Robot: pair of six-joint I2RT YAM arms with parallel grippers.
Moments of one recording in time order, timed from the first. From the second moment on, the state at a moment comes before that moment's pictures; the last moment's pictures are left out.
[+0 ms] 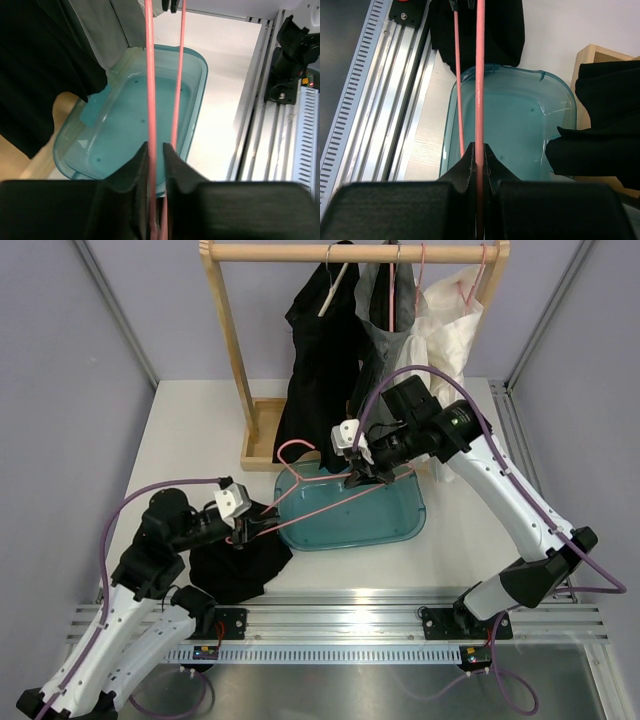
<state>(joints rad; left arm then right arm) -0.48 0.54 0.72 -0.38 0.67 0.19 0.63 1.51 1.77 -1.21 -0.81 -0.97</state>
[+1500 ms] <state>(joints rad) -0.48 0.33 0.99 -0.60 0.52 -0.07 0.20 1.09 1.91 -0.95 -0.96 -0.66</state>
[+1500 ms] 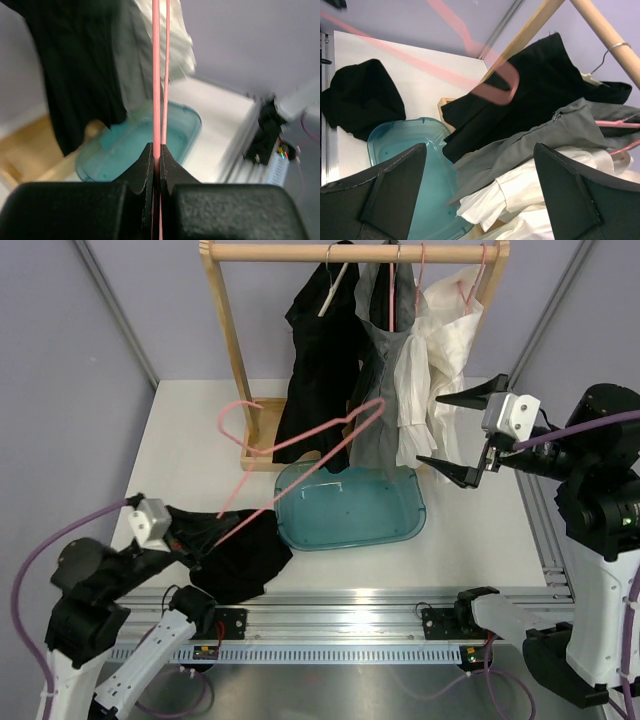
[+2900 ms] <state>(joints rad) -0.47 1.26 1.57 -0.54 -0.30 0.00 0.05 0.83 1.14 -0.56 -0.96 -0.30</state>
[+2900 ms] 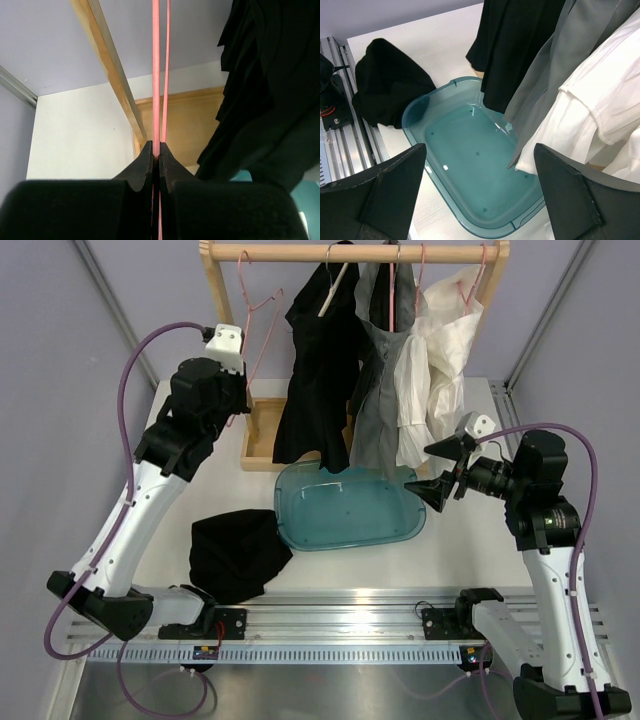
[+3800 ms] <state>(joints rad) -0.33 1.36 1.70 -0.40 -0.27 -0.01 0.05 0.78 1.00 -0.51 -0.99 -0.30</state>
